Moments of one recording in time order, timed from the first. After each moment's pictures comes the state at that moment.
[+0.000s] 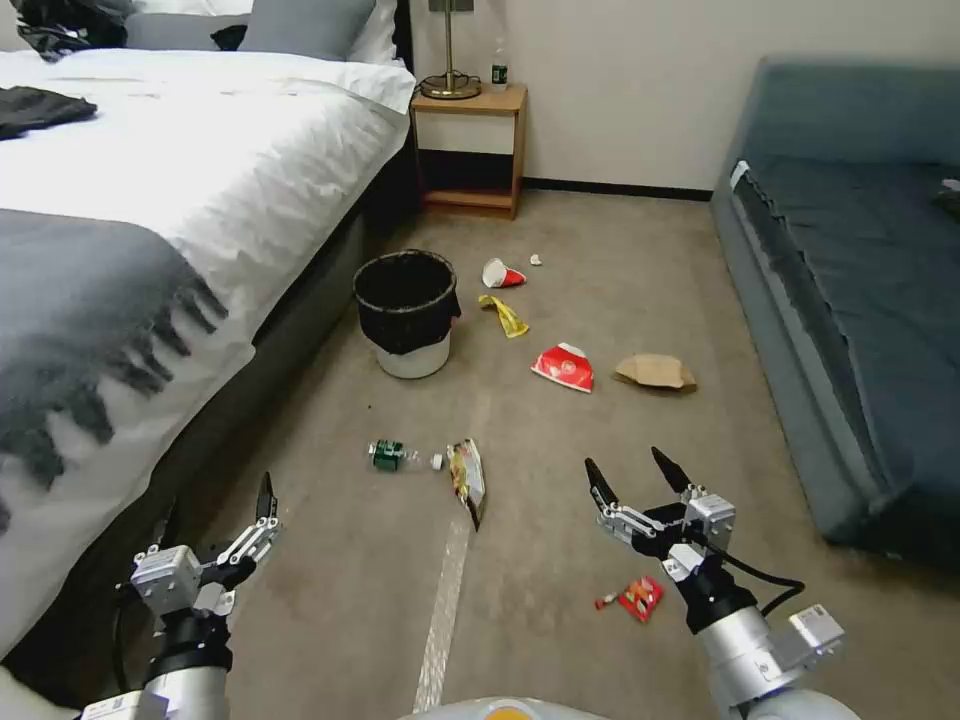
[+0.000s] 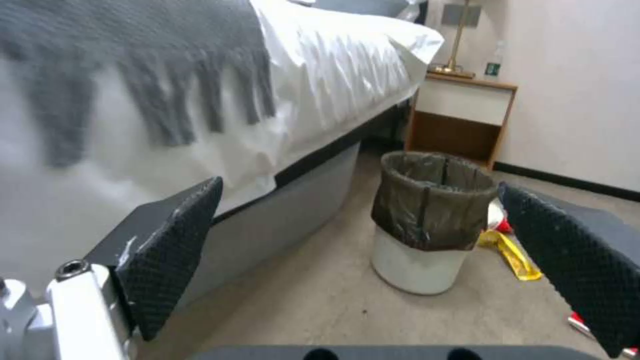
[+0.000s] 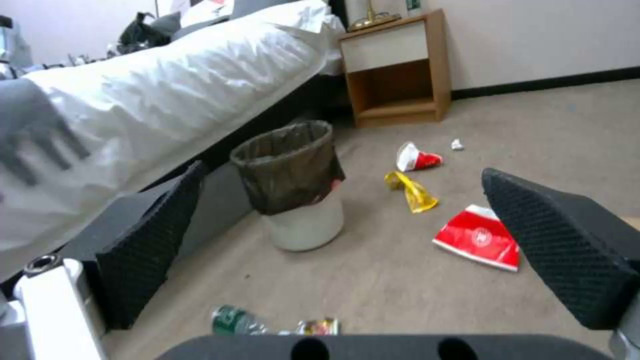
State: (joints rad) left arm 1.95 -1.61 -0.76 -2.25 -0.28 -0.26 0.00; right arm -1.81 1.35 0.53 2.23 0.42 0.08 -0.23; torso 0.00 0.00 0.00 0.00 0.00
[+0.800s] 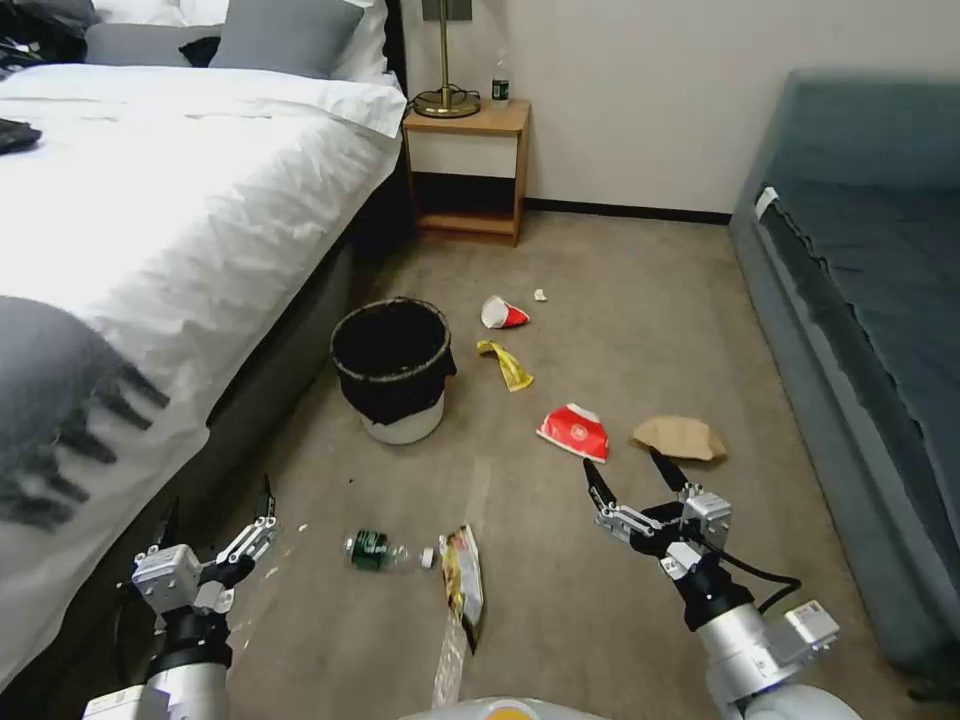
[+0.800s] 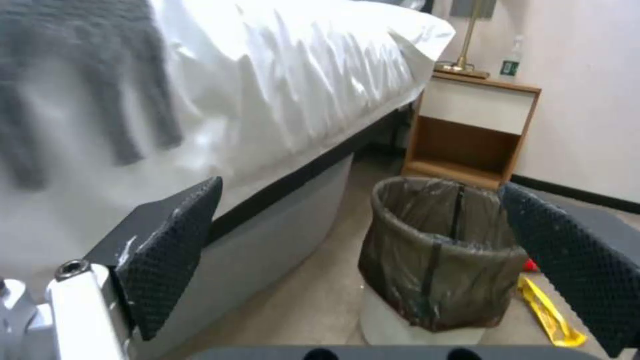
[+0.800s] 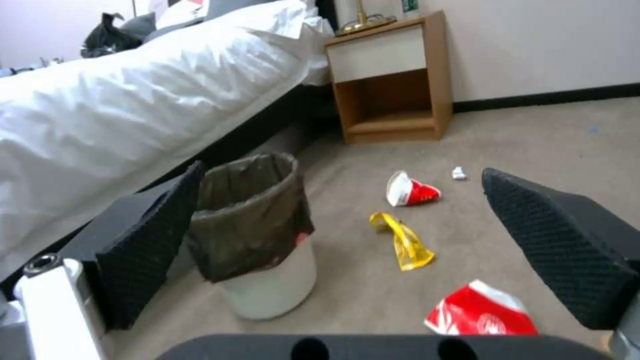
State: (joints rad) left arm 1.93 -1.61 -0.77 -2.23 -0.29 -0.25 0.00; right arm -1.80 1.34 0.53 2.21 0.43 0.08 -0.24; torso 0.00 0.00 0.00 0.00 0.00
